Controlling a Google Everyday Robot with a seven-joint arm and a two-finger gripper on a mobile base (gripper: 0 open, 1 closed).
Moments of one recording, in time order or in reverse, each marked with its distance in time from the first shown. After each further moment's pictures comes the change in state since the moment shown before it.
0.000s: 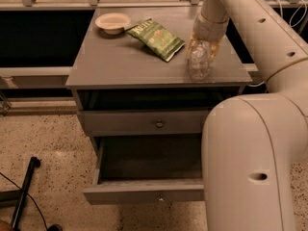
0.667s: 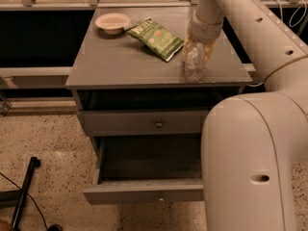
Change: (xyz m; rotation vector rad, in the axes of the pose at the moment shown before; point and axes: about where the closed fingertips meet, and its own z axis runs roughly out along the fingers) arm -0.011 -0.018 0.003 0.034 -0.032 -0.048
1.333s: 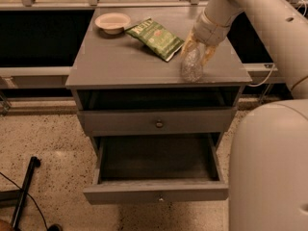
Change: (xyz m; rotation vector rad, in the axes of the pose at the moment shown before) arm -0.022 -0.004 -0.020 0.152 0.001 0.028
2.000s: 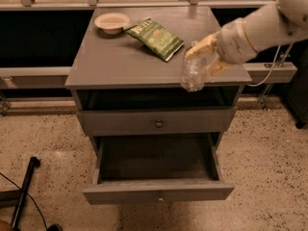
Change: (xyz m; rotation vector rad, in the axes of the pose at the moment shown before) arm -0.089 -0.011 -0.056 0.454 0.028 0.174
